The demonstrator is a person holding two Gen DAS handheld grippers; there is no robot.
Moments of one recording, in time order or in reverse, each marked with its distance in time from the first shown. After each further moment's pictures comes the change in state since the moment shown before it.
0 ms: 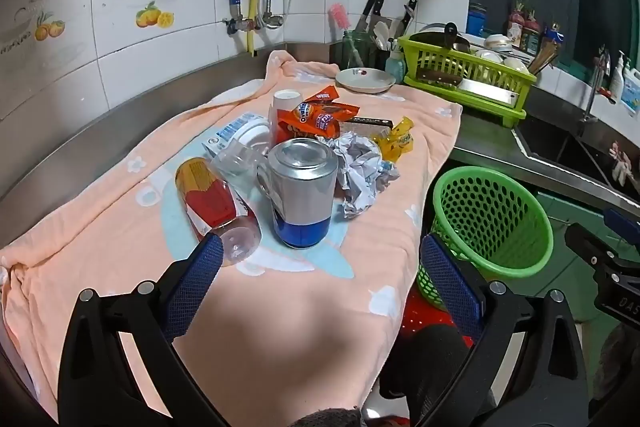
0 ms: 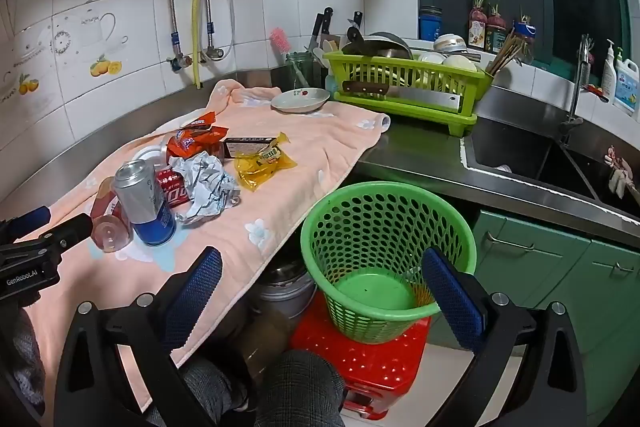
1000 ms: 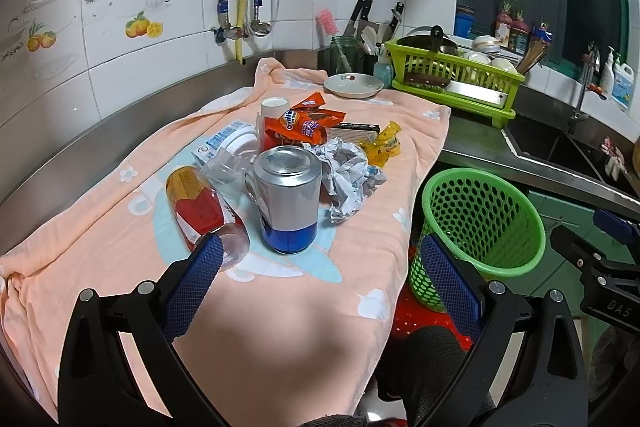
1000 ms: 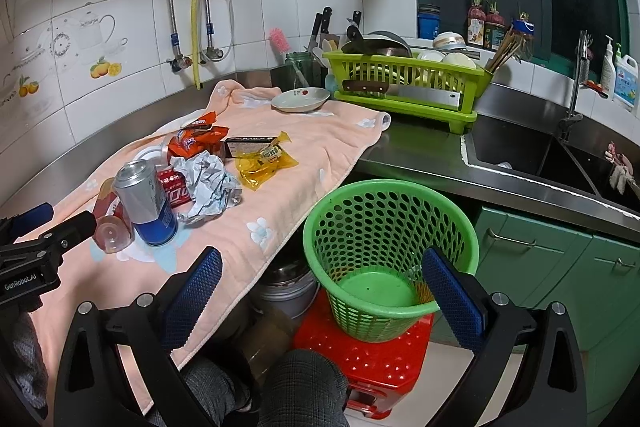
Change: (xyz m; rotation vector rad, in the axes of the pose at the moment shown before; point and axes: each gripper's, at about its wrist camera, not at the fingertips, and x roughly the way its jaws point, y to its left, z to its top) left arm -0.004 -0.005 0.002 0.008 -0.008 -0.040; right arm 0.000 0.002 -0.002 0.006 0.002 -0.001
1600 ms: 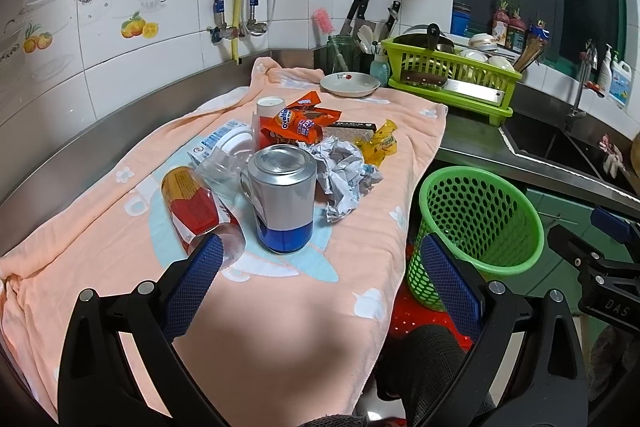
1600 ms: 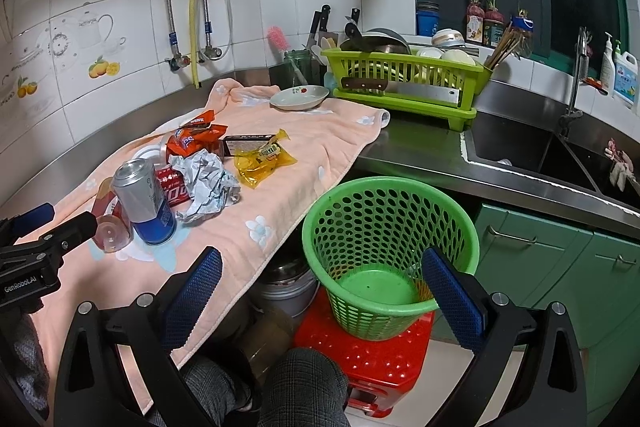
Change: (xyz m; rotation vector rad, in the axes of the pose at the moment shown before) left arm 0.002 -0.003 -0.001 0.006 0.004 -0.007; right arm 0.002 -0.002 -0.002 0.009 0.005 0.000
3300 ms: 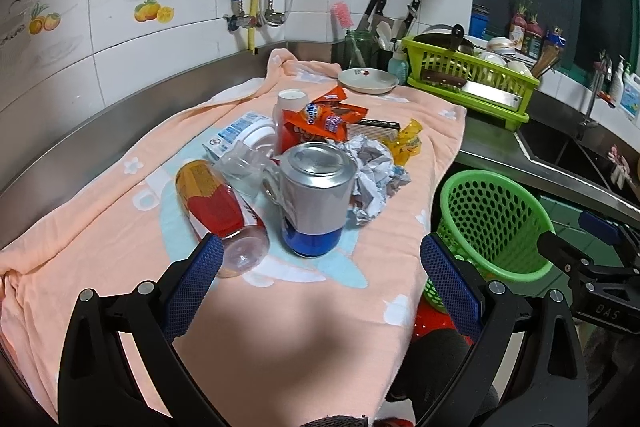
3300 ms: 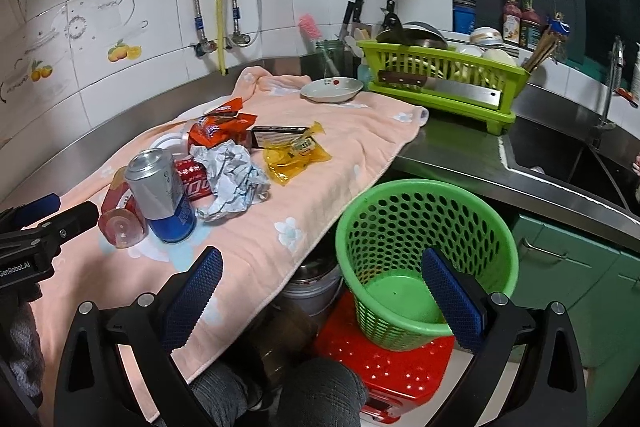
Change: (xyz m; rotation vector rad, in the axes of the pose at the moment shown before) left arm 0.018 0.031 0.005 -0.045 0.021 0.021; right arm 0.037 0.023 0.010 -0.057 0.029 0.095
